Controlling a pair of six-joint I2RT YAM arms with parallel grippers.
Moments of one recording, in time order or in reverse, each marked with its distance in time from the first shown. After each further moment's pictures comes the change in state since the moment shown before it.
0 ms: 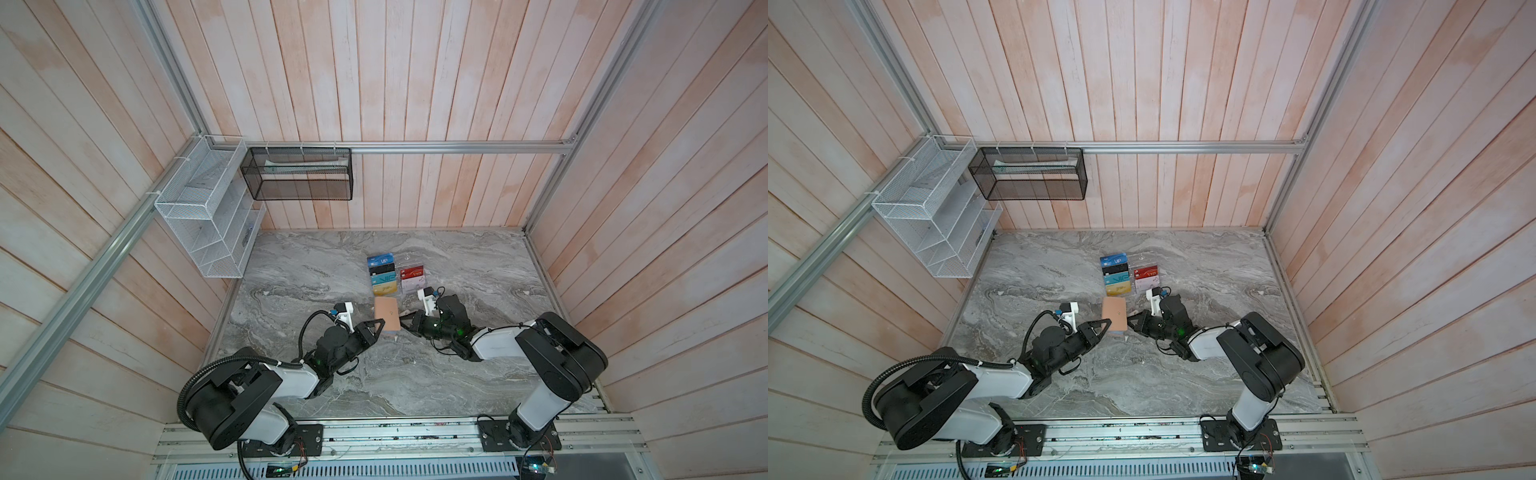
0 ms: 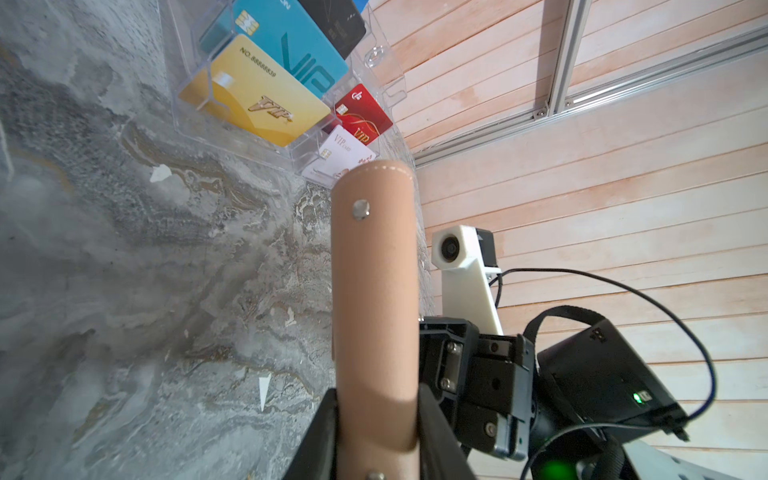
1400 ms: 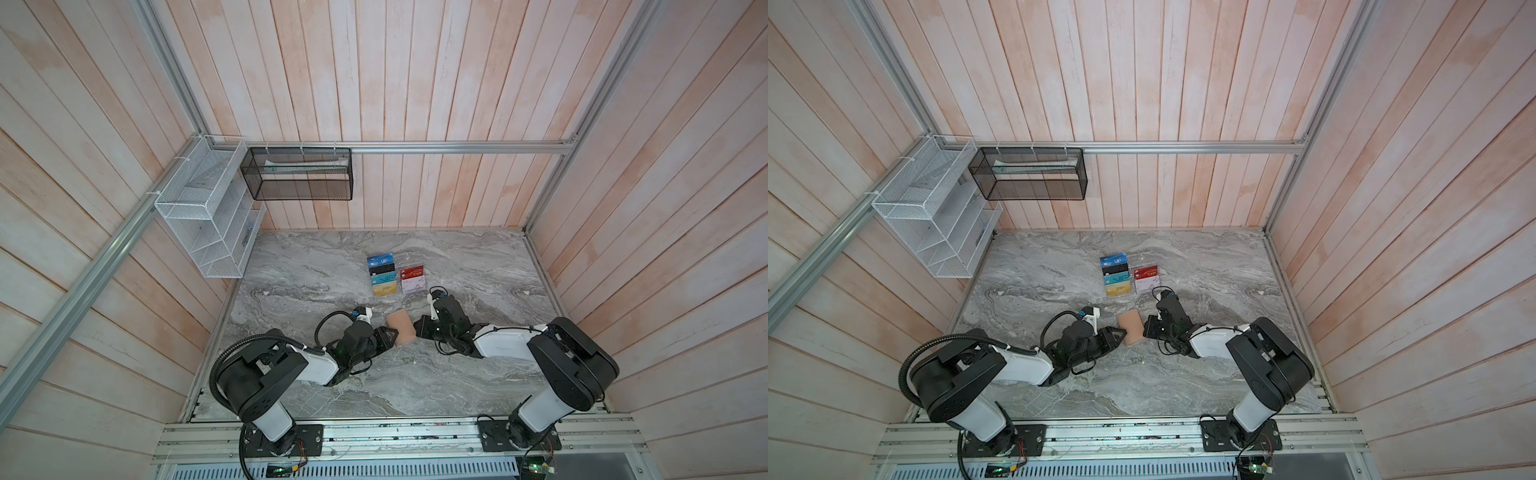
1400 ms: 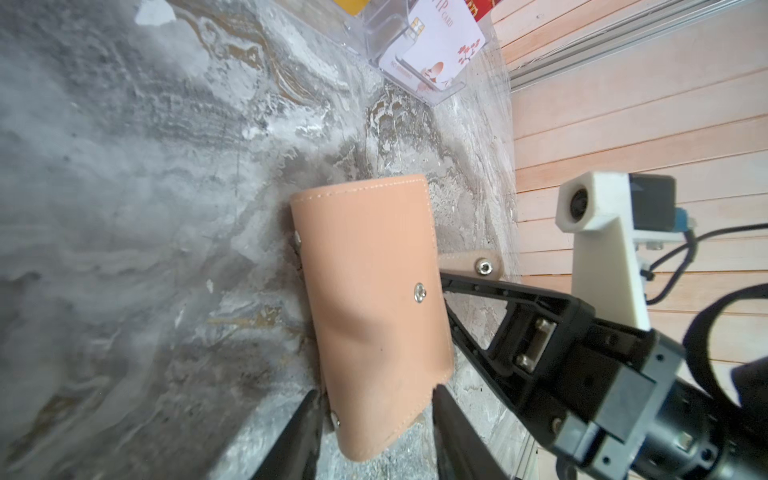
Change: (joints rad) left arm -0.077 0.185 0.173 -0.261 -0.014 0.042; right arm 0.001 -0.063 0.058 -0.411 0.319 -0.259
